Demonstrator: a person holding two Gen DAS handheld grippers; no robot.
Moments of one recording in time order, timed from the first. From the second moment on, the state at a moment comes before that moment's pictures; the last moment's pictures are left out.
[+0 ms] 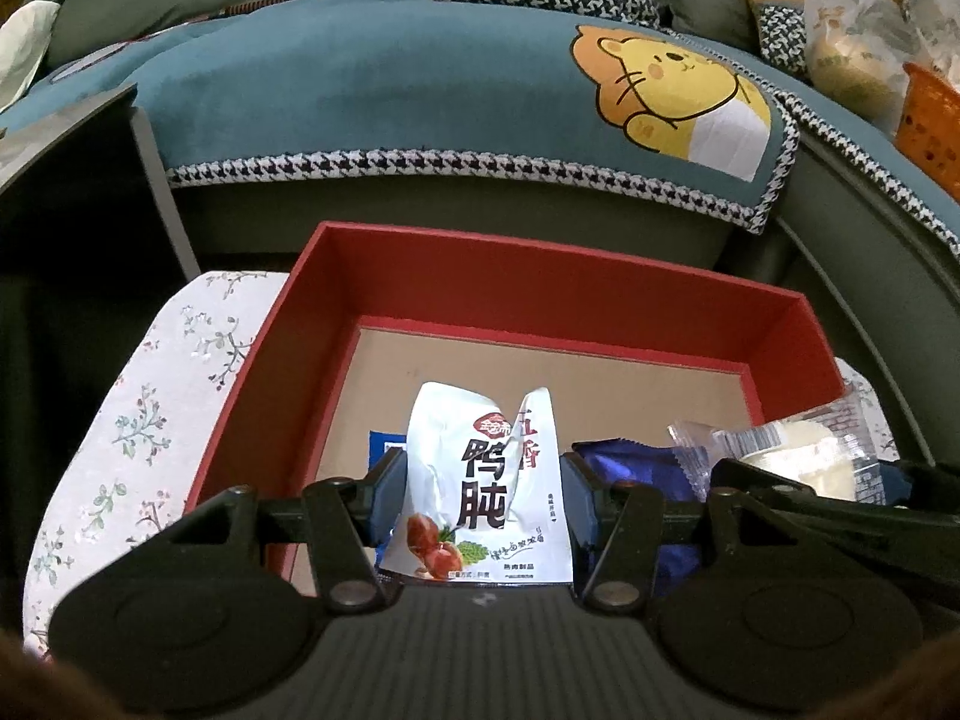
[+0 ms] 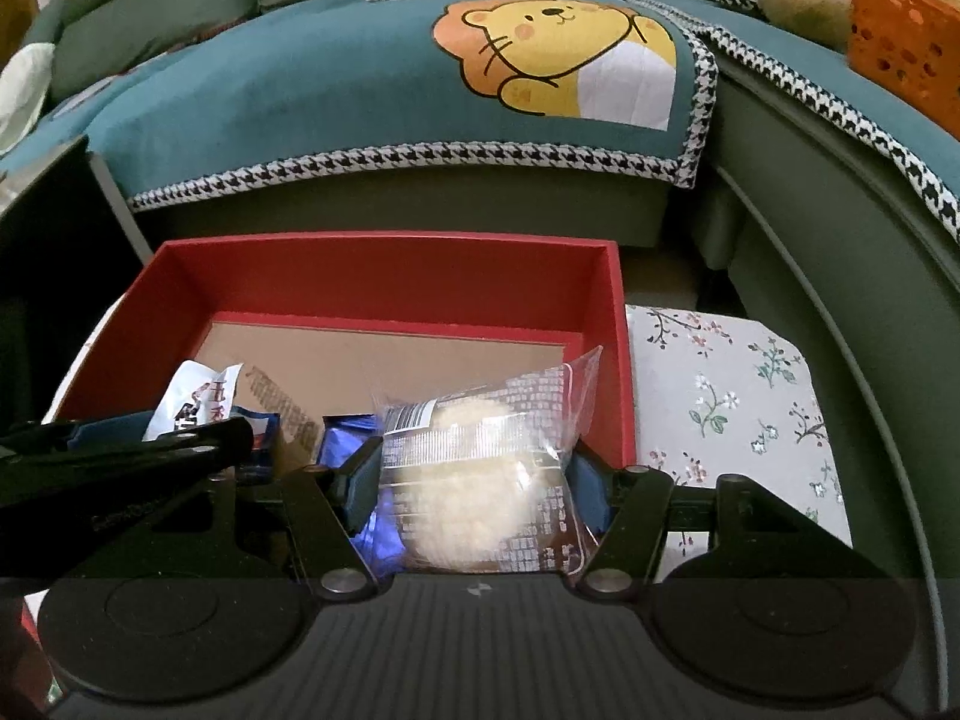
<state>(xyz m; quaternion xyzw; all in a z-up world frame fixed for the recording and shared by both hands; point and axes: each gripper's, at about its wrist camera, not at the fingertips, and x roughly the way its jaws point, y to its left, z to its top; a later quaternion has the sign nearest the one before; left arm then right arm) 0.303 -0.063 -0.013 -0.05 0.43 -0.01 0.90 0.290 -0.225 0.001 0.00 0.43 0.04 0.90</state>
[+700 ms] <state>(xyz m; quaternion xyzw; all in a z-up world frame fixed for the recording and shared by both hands) 0.302 -0.059 -0.006 -0.06 0.43 0.00 0.90 0.292 -0.225 0.006 0.01 0.41 0.03 0.91</state>
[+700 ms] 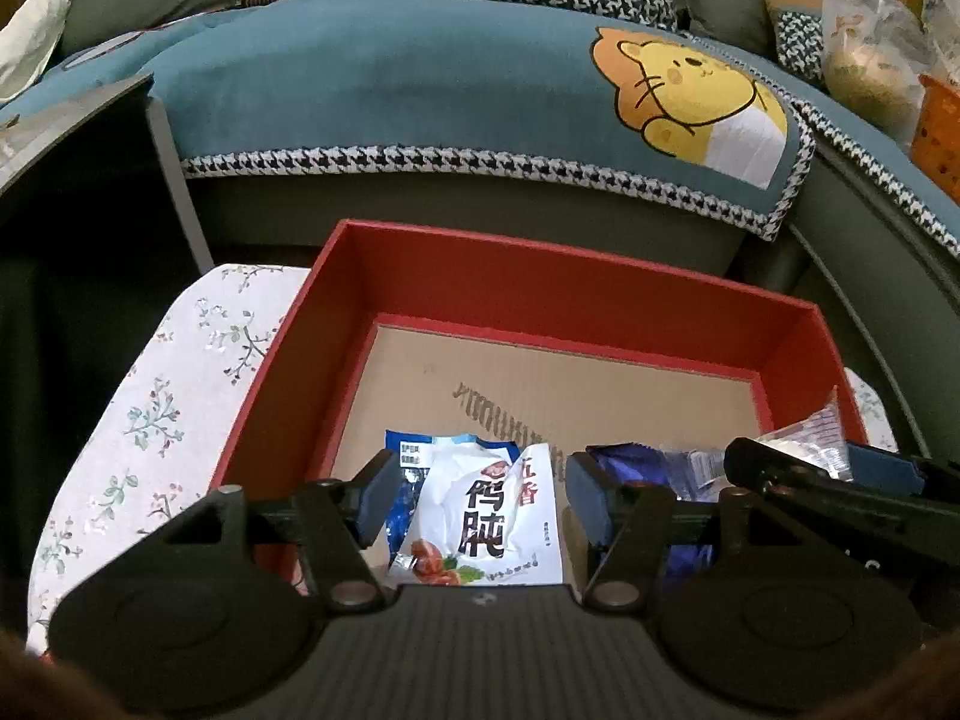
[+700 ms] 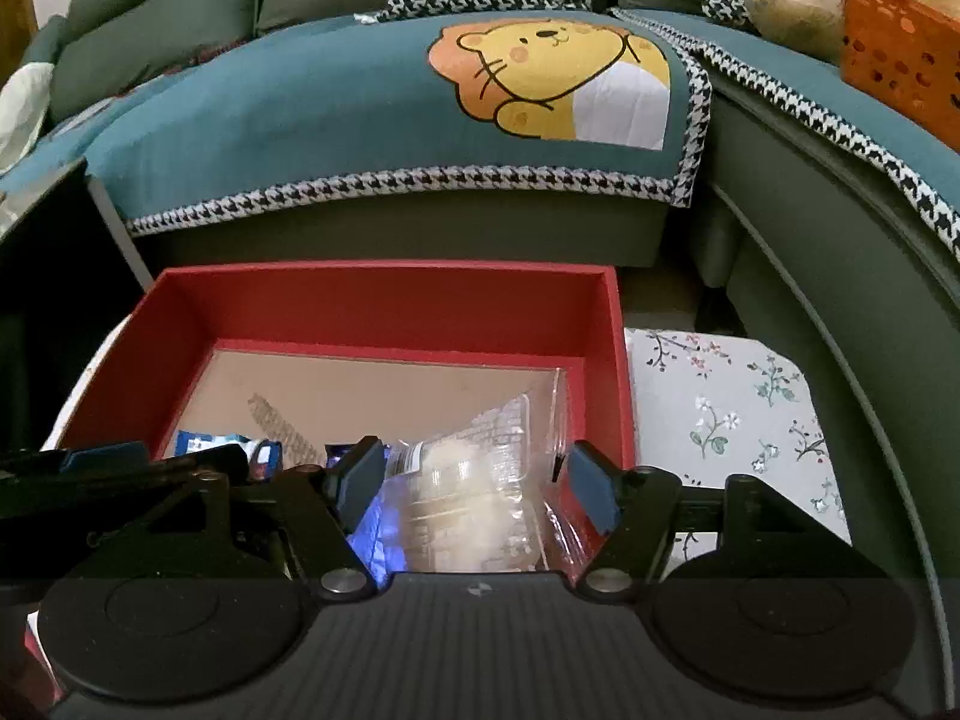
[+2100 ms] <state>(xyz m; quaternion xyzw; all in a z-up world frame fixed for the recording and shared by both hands) 0.188 0.028 0.033 -0.12 0.42 0.01 0.90 0.199 -0.164 0.031 -0.09 0.44 0.10 0.89</state>
